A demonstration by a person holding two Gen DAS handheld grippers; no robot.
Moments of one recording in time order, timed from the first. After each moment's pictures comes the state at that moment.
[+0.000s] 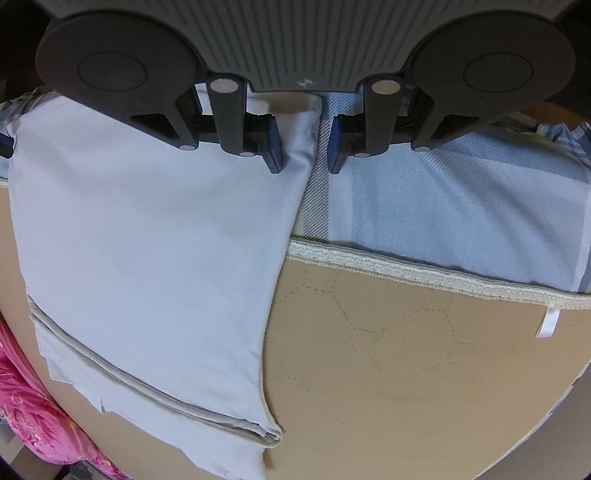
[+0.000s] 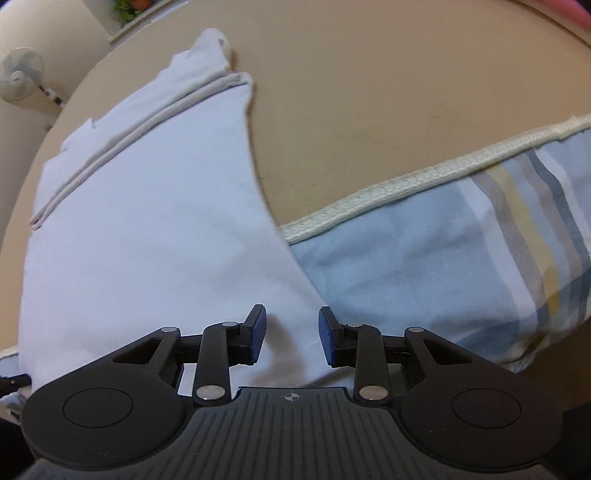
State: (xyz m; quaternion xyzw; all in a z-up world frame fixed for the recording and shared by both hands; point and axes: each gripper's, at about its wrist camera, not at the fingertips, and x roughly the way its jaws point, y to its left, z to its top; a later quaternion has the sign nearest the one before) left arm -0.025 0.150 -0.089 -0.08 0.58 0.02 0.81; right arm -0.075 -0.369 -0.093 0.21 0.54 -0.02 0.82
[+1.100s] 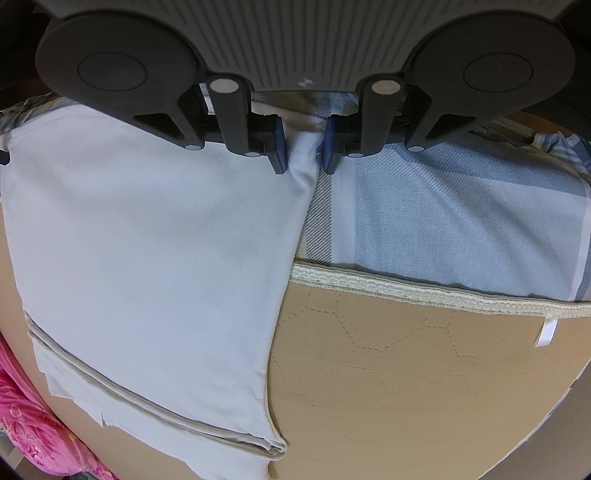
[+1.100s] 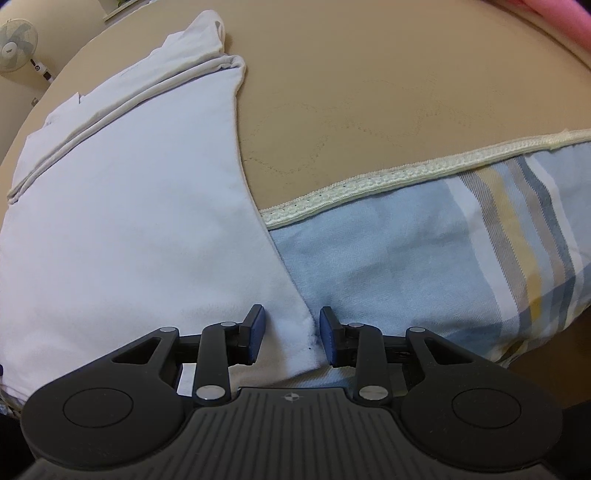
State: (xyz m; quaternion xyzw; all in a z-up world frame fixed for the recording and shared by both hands) left arm -0.026 0.141 -0.093 -0.07 0.58 0.02 0.81; right arm -0.075 -0.358 -0.100 0.15 0.56 -0.04 0.82
